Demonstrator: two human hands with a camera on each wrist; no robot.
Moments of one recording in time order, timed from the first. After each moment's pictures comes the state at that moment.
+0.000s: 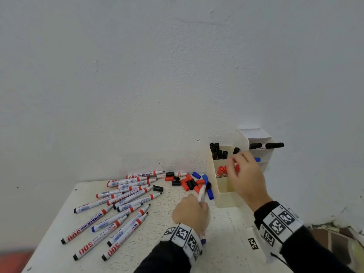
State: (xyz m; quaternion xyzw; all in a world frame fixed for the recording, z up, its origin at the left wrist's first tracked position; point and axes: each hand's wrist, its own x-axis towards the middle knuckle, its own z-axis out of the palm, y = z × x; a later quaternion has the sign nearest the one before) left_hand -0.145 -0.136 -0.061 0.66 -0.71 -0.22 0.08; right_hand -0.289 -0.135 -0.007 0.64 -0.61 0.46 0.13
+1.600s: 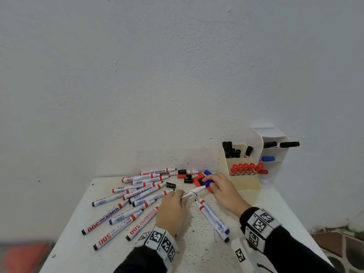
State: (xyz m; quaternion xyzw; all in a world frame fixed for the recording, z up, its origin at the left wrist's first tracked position) left_hand -0.059 -0.150 -0.084 0.59 -0.75 -0.20 0.24; right_hand -0.235 -0.155 -0.061 0.67 -0.60 0.35 -0.25
